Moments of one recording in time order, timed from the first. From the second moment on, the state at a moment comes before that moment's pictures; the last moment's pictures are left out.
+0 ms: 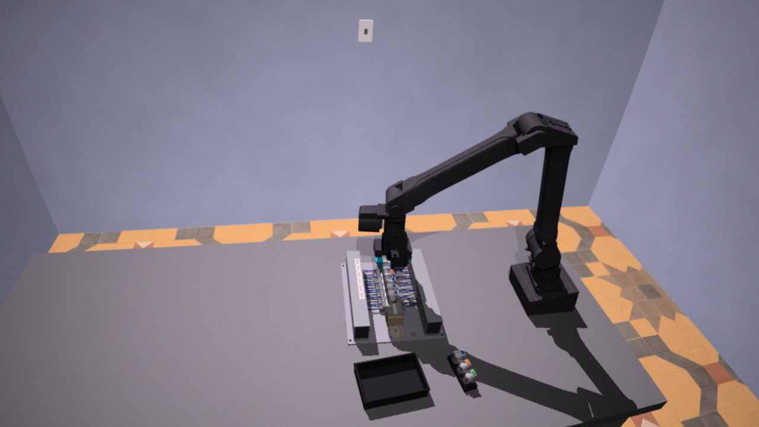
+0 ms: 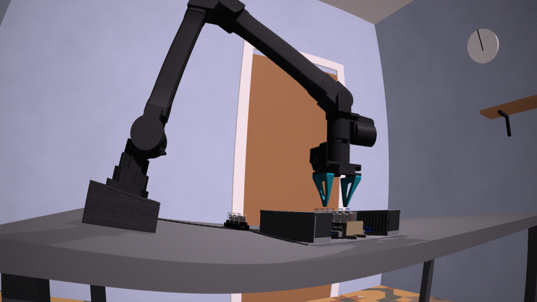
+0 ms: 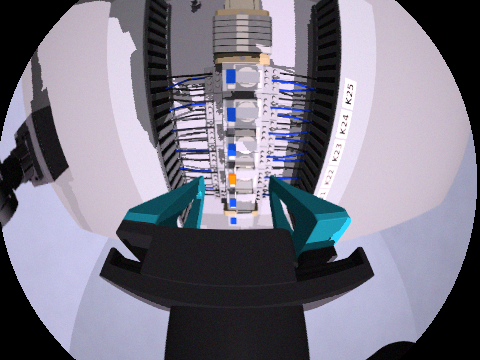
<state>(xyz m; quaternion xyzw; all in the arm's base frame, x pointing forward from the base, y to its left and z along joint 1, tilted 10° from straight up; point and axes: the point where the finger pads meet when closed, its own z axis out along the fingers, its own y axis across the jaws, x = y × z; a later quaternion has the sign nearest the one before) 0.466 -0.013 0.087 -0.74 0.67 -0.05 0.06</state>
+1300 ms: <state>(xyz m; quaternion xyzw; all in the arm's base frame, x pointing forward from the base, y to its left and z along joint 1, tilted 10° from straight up) 0.467 -0.013 0.088 -0.74 0.67 -0.05 0.06</state>
